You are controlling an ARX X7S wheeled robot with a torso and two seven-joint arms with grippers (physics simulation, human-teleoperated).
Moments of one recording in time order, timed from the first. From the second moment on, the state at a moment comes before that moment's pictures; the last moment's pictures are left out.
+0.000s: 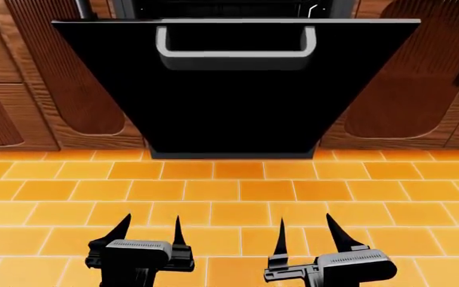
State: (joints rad) left arm -0.01 -0.28 0.34 0.08 -0.26 0.01 -0.30; right arm -0.04 0.30 -0.36 -0.06 0.14 -0.17 0.31
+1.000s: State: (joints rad) left arm -0.01 -0.29 0.35 0.08 -0.28 0.01 -0.31; right arm -0.04 0.31 -0.37 -0.07 0.15 -0.18 0.32
